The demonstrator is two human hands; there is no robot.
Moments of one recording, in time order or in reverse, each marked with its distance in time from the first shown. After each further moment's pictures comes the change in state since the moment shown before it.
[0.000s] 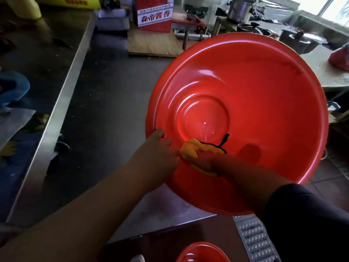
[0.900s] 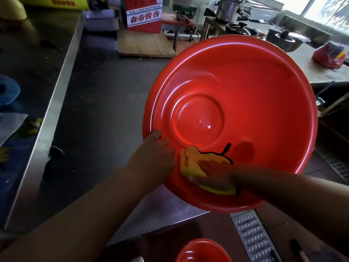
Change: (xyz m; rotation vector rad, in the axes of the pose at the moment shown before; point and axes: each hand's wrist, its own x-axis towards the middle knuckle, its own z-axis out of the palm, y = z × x) left_hand 0.000 0.003 -0.004 -0.009 -0.060 -0.001; right_hand -0.079 -0.025 -0.018 -0.054 -0.341 0.135
